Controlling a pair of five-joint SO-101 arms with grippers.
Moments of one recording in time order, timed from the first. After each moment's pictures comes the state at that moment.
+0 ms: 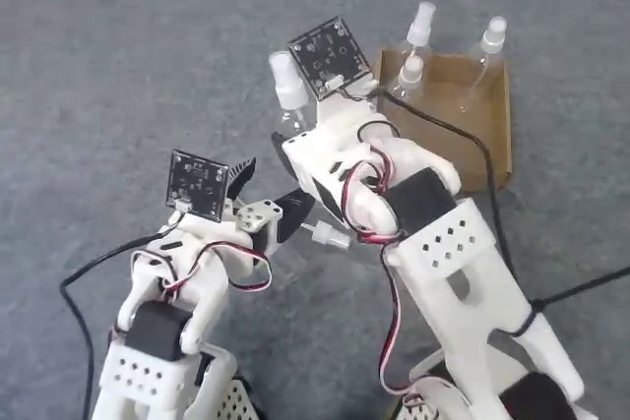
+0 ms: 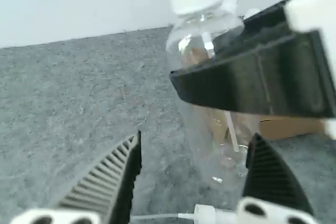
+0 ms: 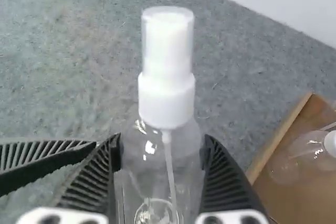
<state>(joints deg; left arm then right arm) 12.4 -80.3 71.0 48.5 7.3 -36.9 -28.3 14.3 60.0 -1.5</state>
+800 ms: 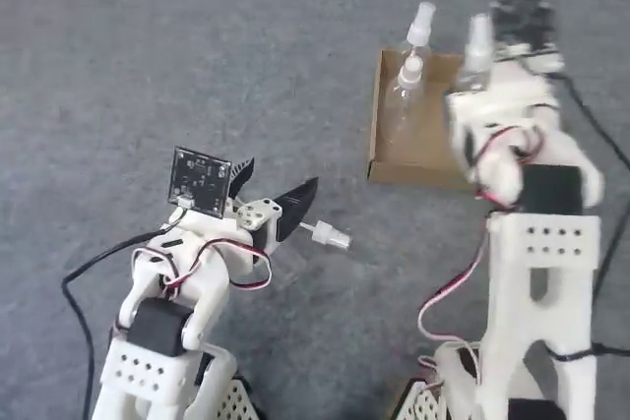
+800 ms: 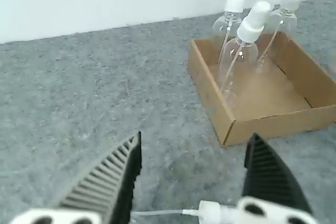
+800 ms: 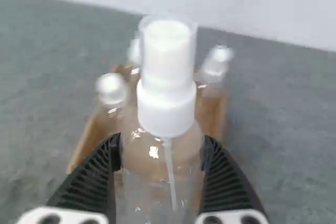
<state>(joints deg) 12.0 -79.1 71.1 48.5 7.0 1.3 -32.8 17.4 57.6 8.4</state>
